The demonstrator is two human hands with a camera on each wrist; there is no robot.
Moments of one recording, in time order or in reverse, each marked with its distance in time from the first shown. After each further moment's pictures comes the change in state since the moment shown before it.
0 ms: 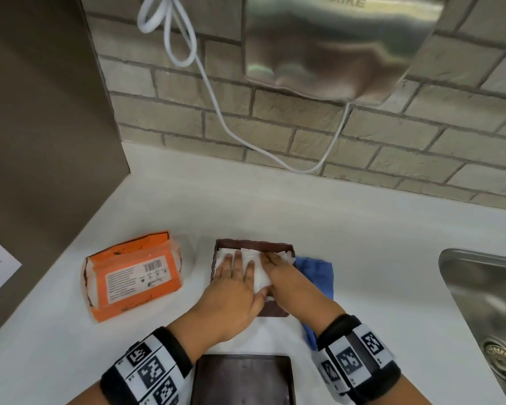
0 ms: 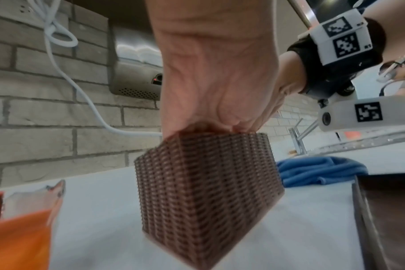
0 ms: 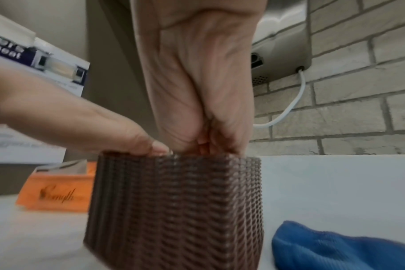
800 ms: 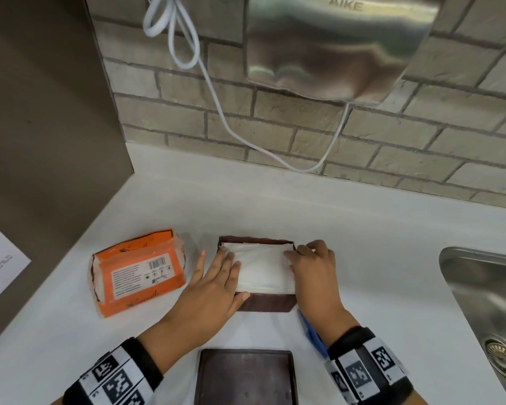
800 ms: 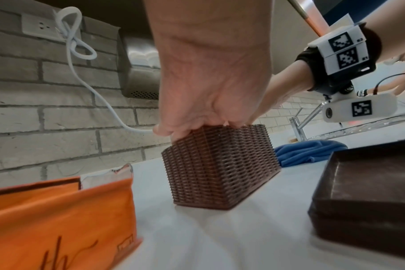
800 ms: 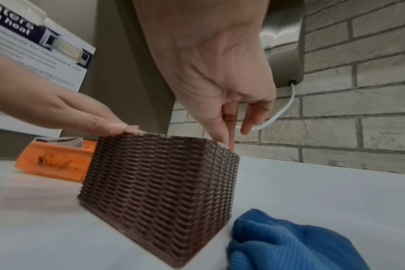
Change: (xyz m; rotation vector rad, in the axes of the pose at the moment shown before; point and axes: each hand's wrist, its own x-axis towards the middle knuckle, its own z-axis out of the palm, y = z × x) left_hand -0.019 -0.043 0.025 0.147 0.269 0.127; right_hand -0.024 0.003 -0.008 -0.272 0.446 0.294
